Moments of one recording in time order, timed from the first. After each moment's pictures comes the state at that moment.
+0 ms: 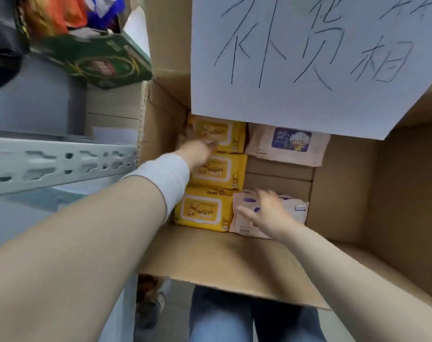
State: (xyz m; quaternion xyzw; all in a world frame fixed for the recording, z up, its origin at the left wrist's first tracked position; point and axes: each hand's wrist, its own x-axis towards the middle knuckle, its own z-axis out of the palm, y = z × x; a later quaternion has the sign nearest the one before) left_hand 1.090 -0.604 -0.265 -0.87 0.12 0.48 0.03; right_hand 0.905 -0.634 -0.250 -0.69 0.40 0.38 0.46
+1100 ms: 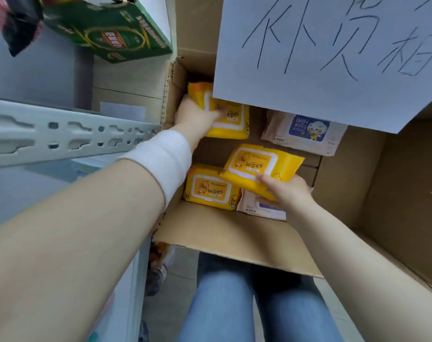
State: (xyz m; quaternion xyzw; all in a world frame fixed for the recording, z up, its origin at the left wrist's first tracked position) left_hand 1.116 -0.584 -0.248 -0.87 -0.01 0.40 -0.30; right_hand 0.915 -0.636 -0.221 -0.37 0.65 0.14 0.65
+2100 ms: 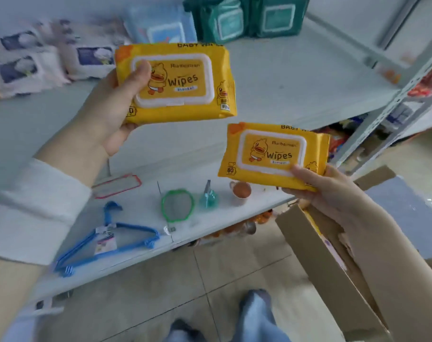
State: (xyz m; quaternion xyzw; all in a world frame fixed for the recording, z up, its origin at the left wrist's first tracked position) left_hand 0.738 -0.001 0.378 -0.70 -0.14 -0.10 -0.70; right_hand 0.761 -0.317 0.292 -0.59 0.00 0.29 0.75
